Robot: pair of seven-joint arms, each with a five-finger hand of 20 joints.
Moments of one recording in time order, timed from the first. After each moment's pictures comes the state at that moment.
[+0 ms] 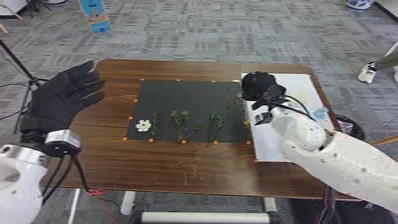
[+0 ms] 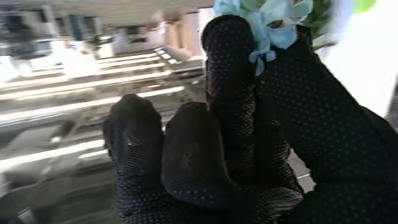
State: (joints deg) left arm 123.8 -49.7 -108.8 -125.5 36.9 1.5 5.4; right arm -47.5 -43.5 20.0 -89.4 -119.4 23.3 21.1
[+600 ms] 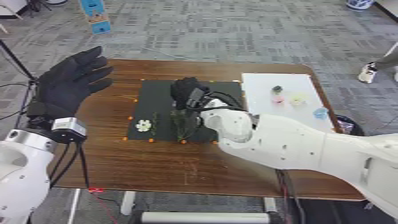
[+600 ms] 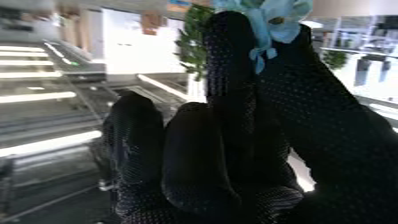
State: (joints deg) left arm 117.2 -46.6 -104.6 -123.8 36.9 1.5 7.1; right arm -27.3 -66.3 -6.1 -78.6 -119.0 22.6 20.7
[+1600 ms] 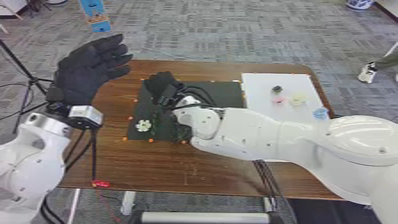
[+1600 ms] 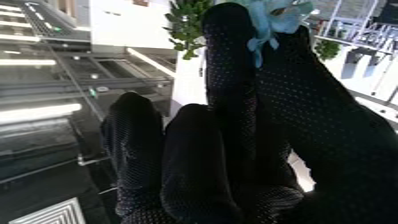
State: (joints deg) left arm 106.1 -44.1 -95.3 -120.9 37.0 -0.9 8.5; right arm -22.9 -82.0 -15.1 -62.8 -117.7 29.8 24.3
